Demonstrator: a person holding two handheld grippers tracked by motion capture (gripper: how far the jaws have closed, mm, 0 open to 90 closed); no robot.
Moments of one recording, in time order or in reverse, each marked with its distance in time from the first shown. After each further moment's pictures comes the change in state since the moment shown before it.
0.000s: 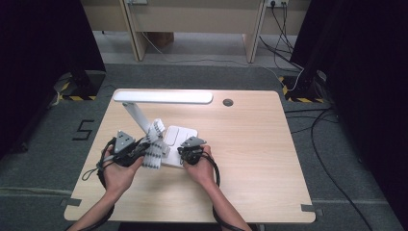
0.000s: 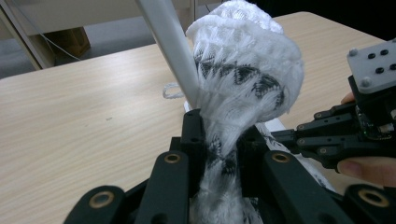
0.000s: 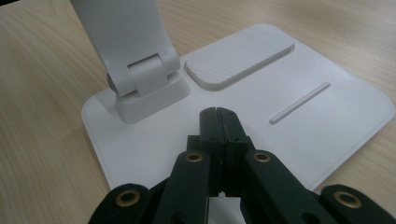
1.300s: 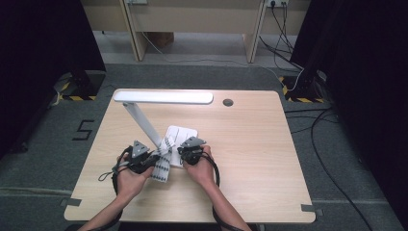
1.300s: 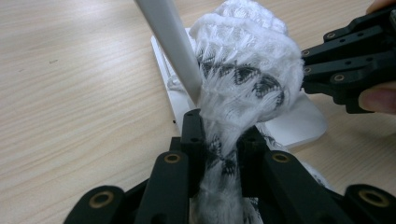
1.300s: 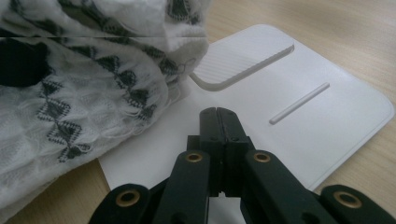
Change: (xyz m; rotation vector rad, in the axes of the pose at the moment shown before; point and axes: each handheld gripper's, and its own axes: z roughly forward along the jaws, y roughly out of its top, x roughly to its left) left arm -0.014 -0.040 0.038 0.165 -0.058 0.012; right arm 0.000 0.000 0.000 0.000 -0.003 -0.010
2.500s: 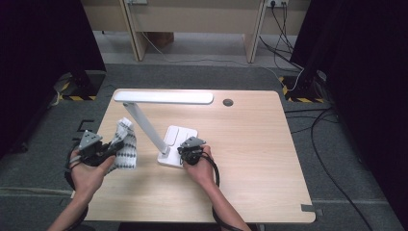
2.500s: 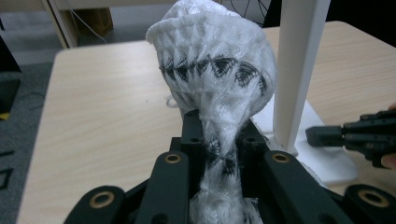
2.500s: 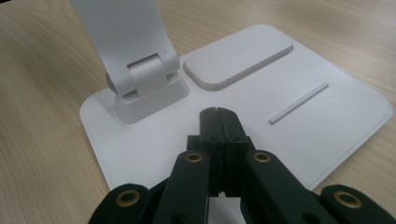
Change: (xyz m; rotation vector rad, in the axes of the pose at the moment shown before) left arm 0.076 0.030 -0.095 -0.151 0.112 -0.124; right arm 0.000 0.000 0.000 0.001 -0.007 -0.003
